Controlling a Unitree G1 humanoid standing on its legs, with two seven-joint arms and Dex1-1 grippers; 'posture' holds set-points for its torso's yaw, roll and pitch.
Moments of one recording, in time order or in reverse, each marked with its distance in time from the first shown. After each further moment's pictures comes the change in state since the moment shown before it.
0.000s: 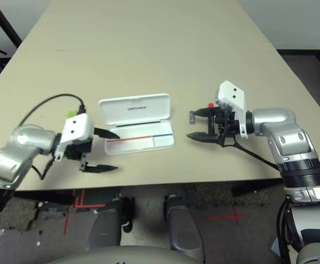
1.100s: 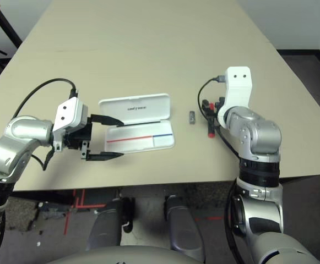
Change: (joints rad) left arm -0.032 -0.051 -0.072 0.022 0.014 -0.038 0.043; right arm -0.030 0.456 -0.277 -0.310 -0.141 0.846 -1.212
